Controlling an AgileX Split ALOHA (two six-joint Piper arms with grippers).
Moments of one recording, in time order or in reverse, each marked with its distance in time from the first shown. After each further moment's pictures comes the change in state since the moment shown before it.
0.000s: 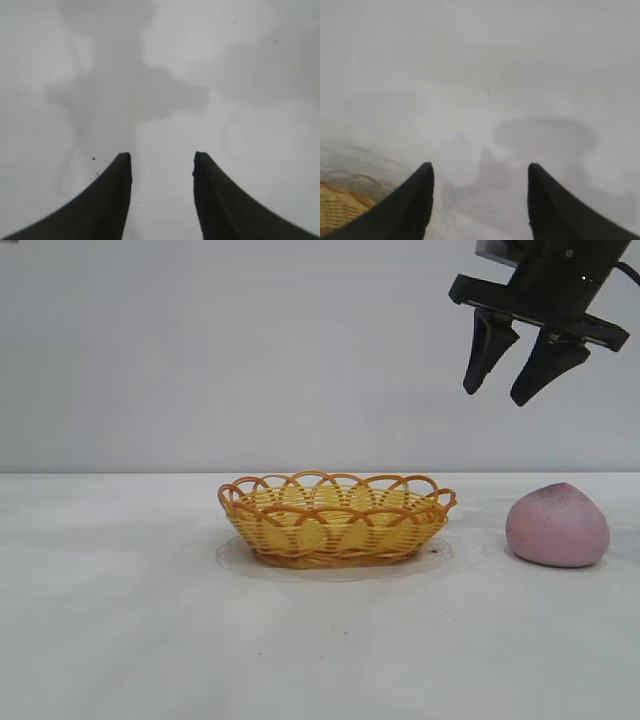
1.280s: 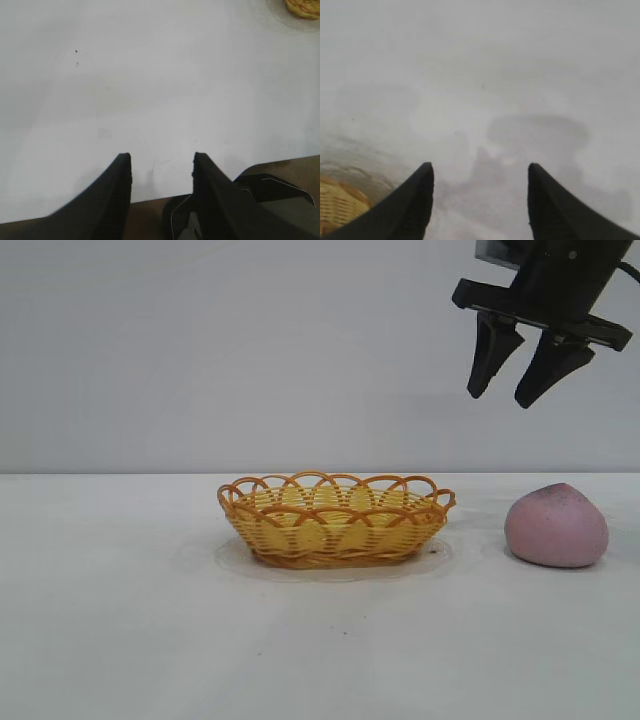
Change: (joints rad) left arm 0.000 -1.441 0.976 -0.063 -0.056 0.004; right arm 0.000 0.000 0.000 -0.033 0.011 0.000
